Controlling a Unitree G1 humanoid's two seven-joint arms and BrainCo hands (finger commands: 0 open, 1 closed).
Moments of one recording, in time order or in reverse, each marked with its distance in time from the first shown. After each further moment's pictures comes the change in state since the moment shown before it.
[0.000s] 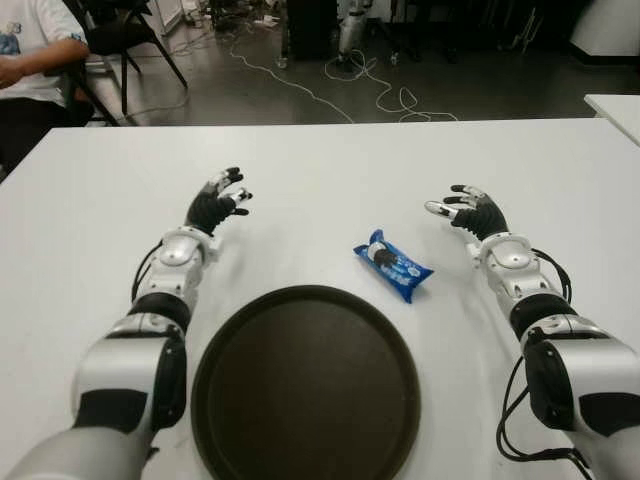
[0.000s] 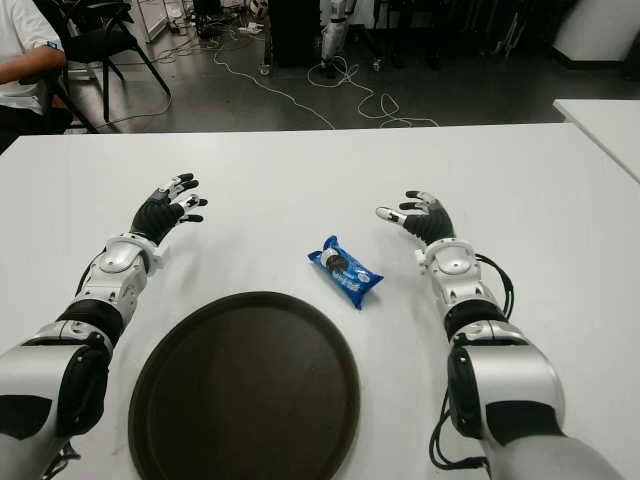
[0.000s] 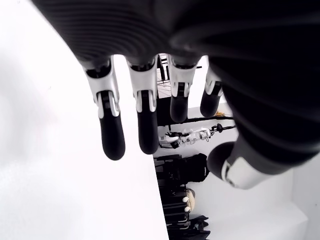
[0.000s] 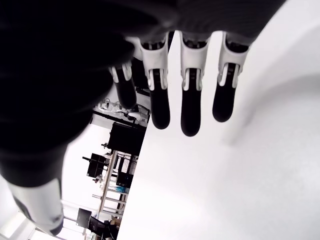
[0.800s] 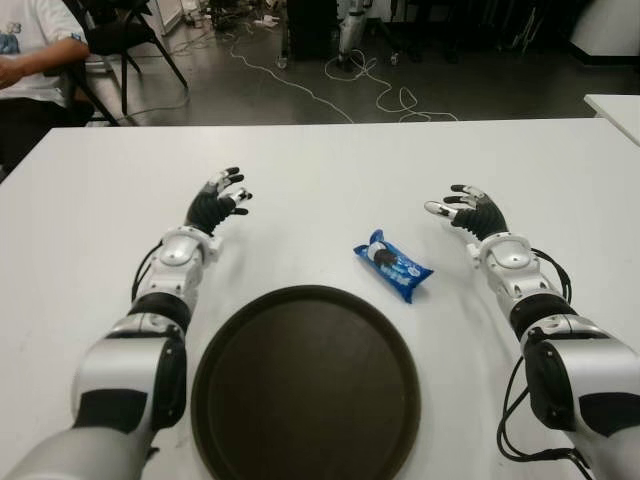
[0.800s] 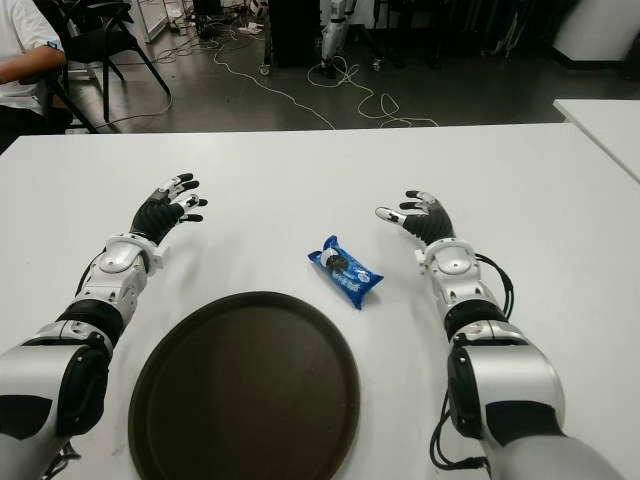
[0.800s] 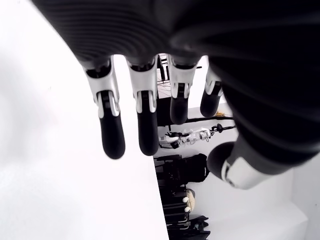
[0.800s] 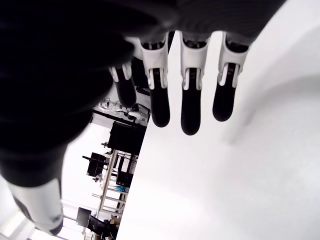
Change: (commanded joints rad) left arm -0.002 -0.003 -0.002 0.001 0.002 0.003 0.013; right arm 0.000 -0.003 0.006 0.001 -0.004 -0.001 0.002
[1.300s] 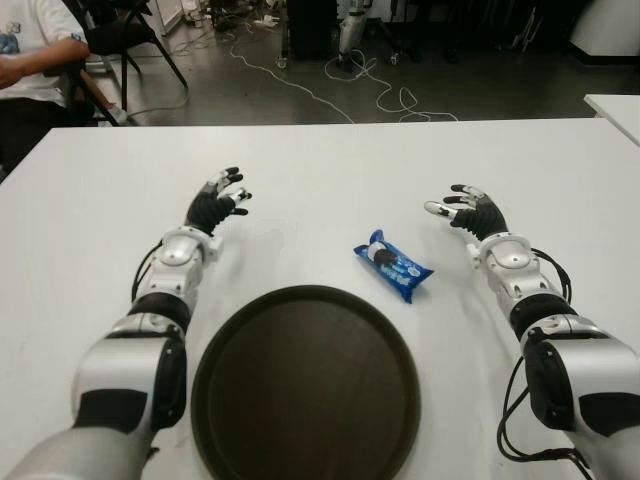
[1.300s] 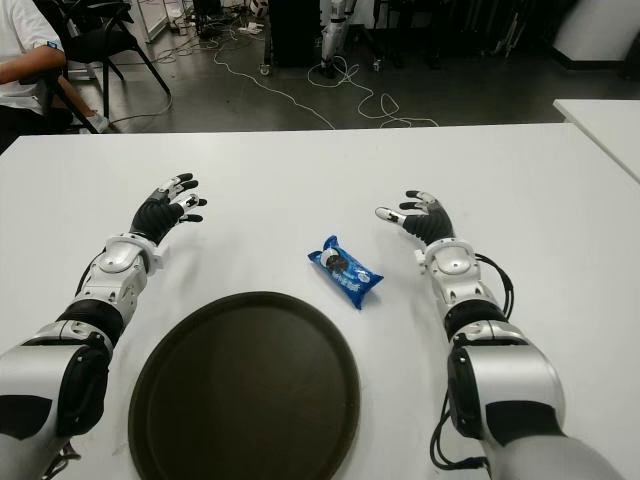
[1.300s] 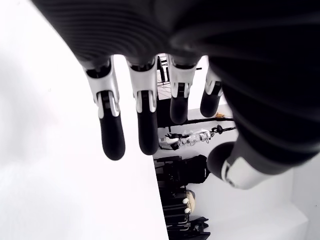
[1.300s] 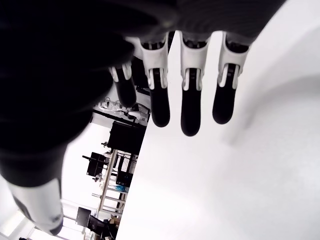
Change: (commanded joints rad) left arm 0.002 0.003 0.000 0.000 -0.001 -0.005 -0.010; right arm -0.002 0.001 -0.001 0.002 0.001 0.006 -0.001
